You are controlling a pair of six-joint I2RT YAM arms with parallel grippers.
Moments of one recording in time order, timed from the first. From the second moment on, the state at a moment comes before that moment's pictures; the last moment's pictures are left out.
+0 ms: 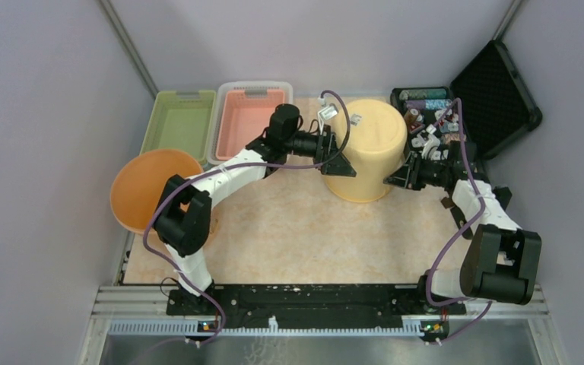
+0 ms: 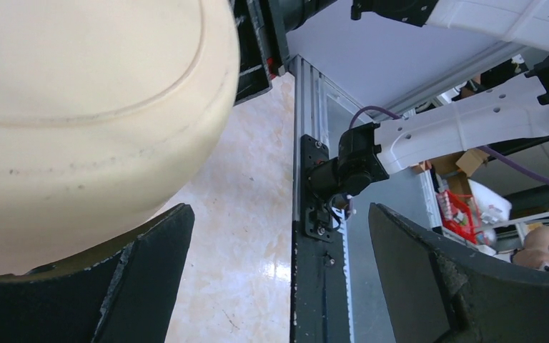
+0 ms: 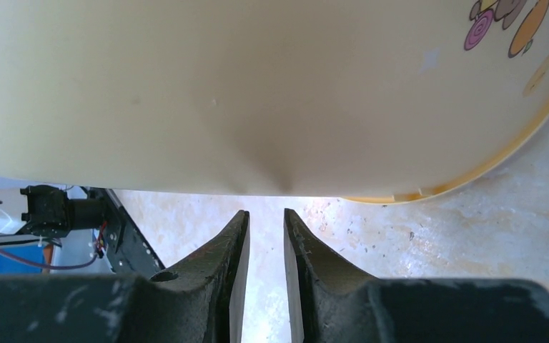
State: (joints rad) left arm -0.63 1.81 1.36 0.22 1.03 -0.54; right arm -0.17 1.34 0.81 -0.32 -0.95 0.09
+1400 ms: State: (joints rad) left arm -0.59 1.69 1.46 -0.12 0.67 -0.21; right arm -0.03 1.69 1.07 0.03 -0.74 0.38
